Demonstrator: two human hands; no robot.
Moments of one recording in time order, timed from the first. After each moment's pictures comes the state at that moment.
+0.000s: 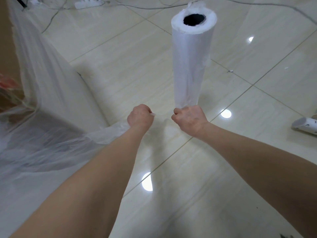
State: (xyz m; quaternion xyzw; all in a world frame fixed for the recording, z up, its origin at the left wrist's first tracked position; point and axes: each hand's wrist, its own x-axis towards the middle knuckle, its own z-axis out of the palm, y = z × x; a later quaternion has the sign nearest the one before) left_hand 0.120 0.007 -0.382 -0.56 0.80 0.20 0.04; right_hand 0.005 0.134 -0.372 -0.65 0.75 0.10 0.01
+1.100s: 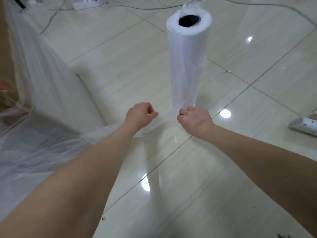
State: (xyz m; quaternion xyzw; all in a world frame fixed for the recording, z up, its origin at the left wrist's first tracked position) left_hand 0.126 -0.004 -0.381 -0.42 0.89 0.20 0.03; right_hand -0.011 0.152 -0.381 -0.64 0.77 0.09 0.02
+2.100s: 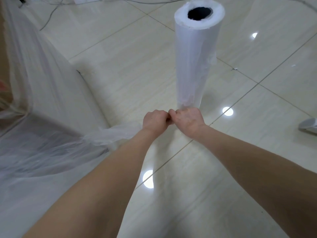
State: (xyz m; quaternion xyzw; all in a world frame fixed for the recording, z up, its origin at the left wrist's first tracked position) left_hand 0.103 0.027 -0.405 -0.34 0.93 0.14 0.09; right_hand 0.009 0.117 -0.396 -0.61 0.79 0.07 0.03
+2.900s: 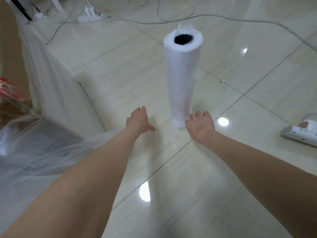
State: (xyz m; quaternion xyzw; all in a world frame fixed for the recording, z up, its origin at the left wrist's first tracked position) left_hand 0.114 0.001 -0.366 -0.46 0.86 0.19 0.14; right_hand -0.022 0.161 -0.371 -0.54 0.81 0.22 0.05
